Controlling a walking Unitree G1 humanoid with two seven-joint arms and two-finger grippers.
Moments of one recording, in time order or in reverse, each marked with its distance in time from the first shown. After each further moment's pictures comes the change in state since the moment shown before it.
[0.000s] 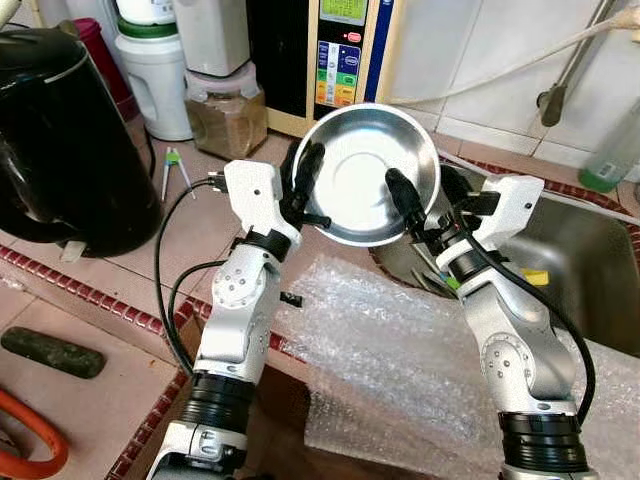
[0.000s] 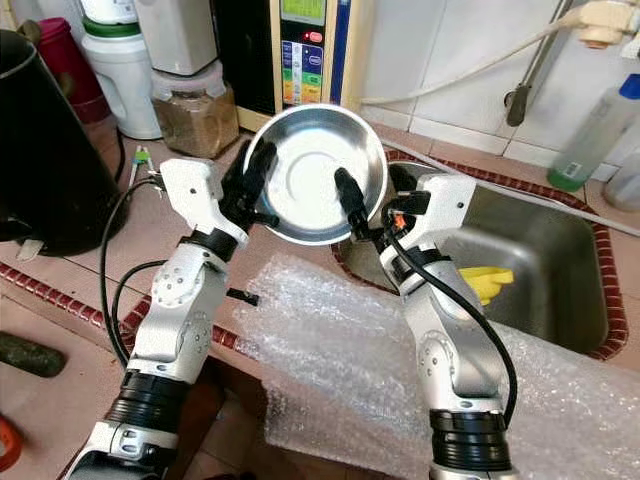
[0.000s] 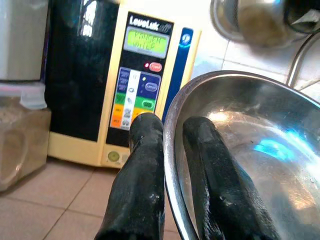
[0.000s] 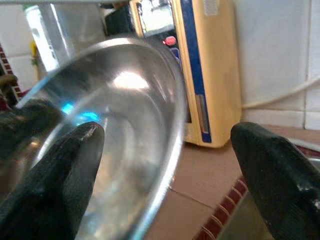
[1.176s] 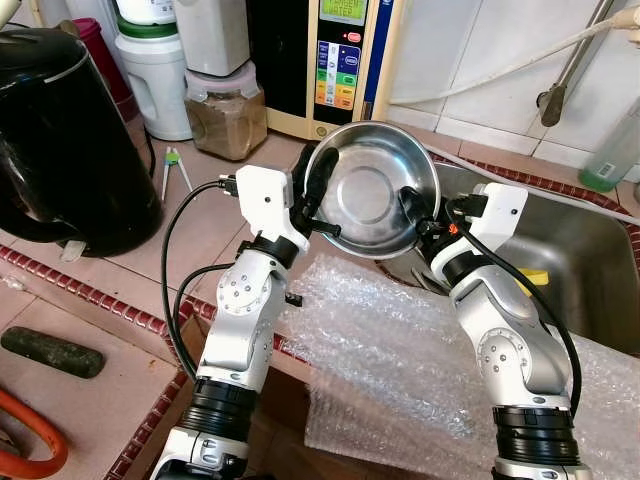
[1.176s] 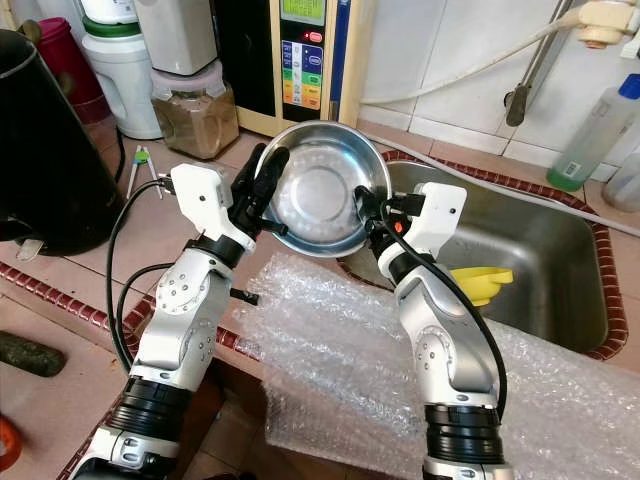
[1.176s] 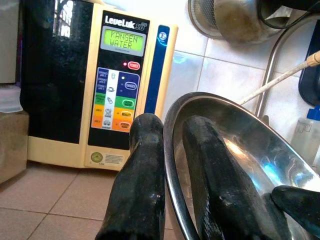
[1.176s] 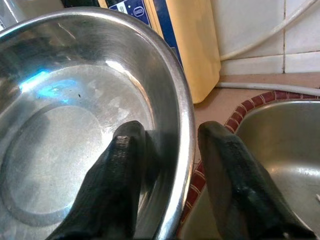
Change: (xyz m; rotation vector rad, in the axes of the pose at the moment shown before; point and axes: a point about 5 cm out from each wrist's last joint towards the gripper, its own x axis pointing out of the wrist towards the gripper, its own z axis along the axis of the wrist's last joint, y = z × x) left arm -0.003 -0.011 -0.003 0.016 0.004 -0.066; right arm 0.002 -0.008 -0.017 0.095 0.140 -0.134
